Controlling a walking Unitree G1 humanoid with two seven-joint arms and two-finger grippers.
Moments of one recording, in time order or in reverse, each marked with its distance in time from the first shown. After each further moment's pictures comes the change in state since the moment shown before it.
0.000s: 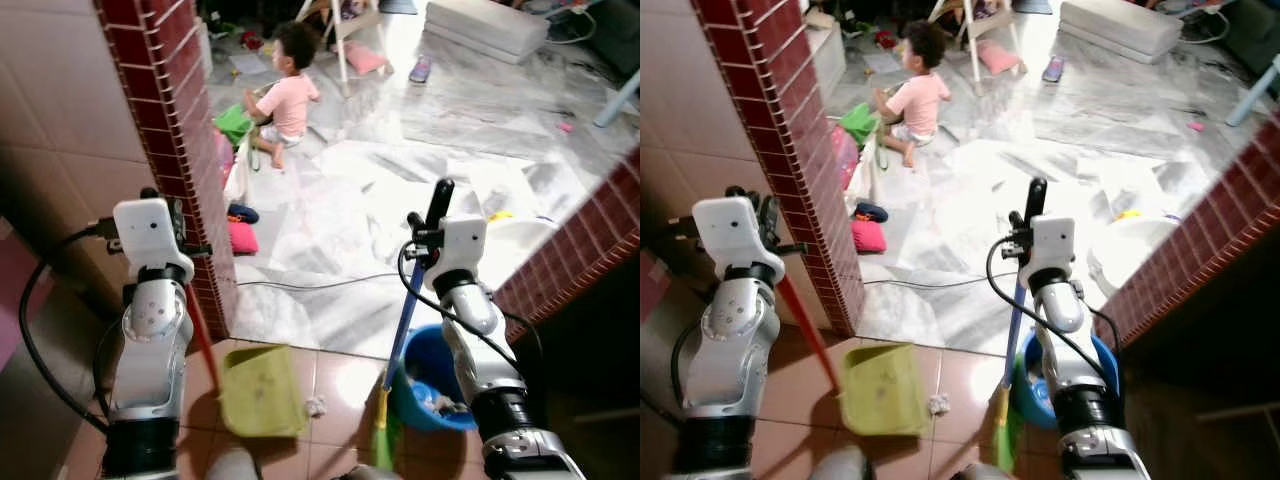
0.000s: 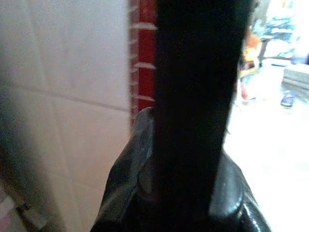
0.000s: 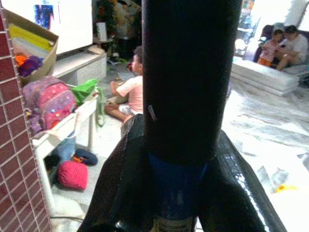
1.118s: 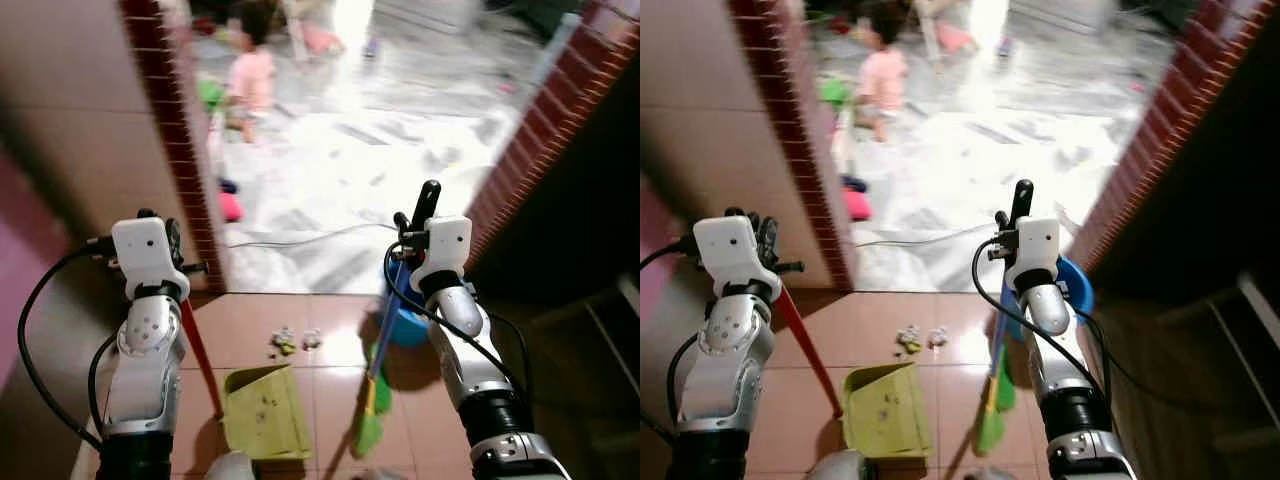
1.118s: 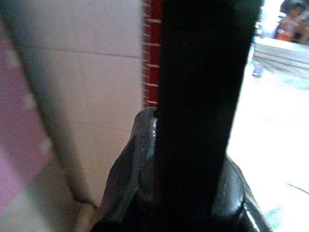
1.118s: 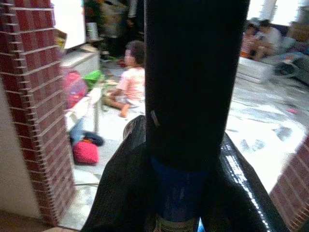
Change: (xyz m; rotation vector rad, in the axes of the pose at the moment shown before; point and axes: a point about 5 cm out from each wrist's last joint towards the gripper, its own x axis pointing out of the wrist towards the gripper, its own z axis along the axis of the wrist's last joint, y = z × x) left arm -0.007 0.003 -0.018 -0.018 0.071 -0.011; right arm -0.002 0.002 0.001 -0.013 -0.006 -0.012
